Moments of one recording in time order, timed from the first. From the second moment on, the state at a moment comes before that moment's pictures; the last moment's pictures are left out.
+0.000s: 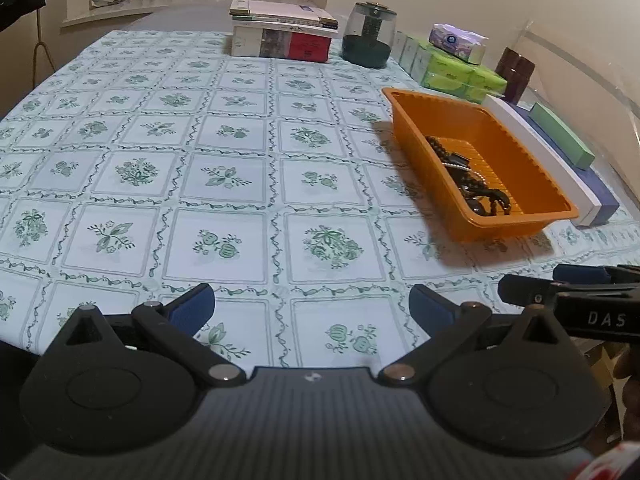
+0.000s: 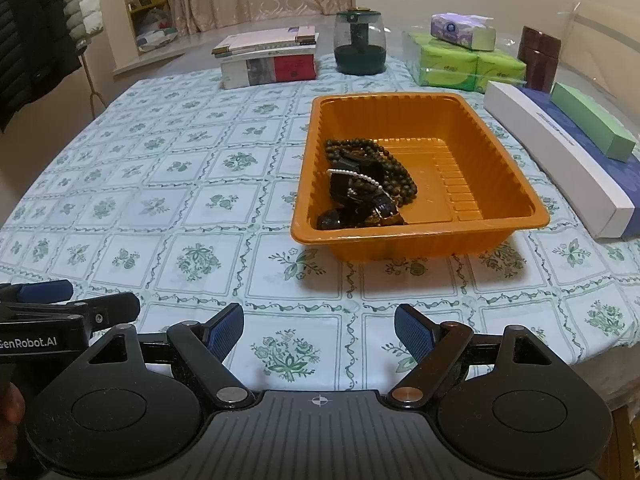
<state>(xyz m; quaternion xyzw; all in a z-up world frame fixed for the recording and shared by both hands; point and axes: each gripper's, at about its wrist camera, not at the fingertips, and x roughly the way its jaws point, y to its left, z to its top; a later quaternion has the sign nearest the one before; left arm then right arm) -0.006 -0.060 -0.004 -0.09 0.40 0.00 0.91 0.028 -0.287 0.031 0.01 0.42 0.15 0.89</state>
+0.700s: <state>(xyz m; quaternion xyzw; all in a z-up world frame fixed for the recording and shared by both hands) -0.002 -0.059 -0.007 -0.08 0.40 0.00 0.91 0.033 -0.282 0.027 0.01 0.43 0.16 0.89</state>
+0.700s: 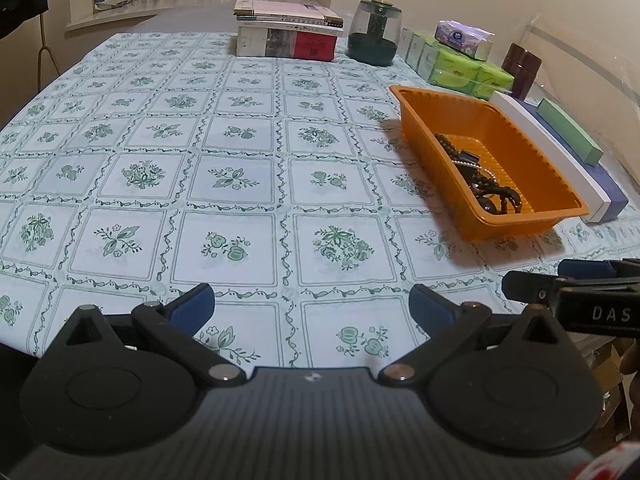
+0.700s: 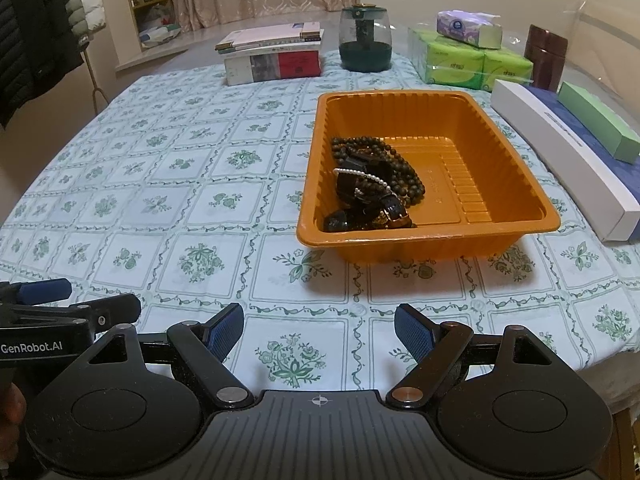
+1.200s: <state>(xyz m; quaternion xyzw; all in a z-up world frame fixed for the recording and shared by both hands) -0.001 -0.060 -0.006 -0.07 0.40 0.00 0.91 0.035 -0.285 0.028 0.01 0.43 0.16 0.89</state>
